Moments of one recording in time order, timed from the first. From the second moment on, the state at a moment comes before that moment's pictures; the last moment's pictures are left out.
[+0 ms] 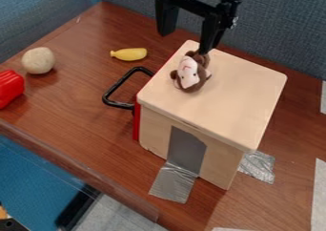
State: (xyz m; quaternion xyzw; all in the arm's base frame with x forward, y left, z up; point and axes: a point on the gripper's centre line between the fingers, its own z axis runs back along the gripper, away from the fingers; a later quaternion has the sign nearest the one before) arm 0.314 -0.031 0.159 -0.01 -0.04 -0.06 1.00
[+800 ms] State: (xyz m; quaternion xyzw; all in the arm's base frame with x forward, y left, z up) arm 0.315 0.053 0.146 -0.05 -0.04 0.05 1.00
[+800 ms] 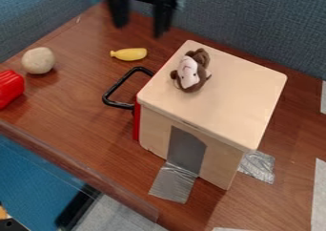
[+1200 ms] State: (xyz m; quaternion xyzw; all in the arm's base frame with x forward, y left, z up) arm 0.331 0.072 0.077 -0.06 0.01 0.07 1.00
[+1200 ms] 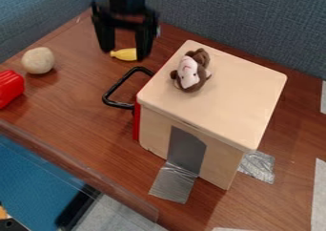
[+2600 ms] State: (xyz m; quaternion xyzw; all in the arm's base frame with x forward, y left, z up) arm 0.329 0.149 0.012 -0.01 0.08 0.14 0.99
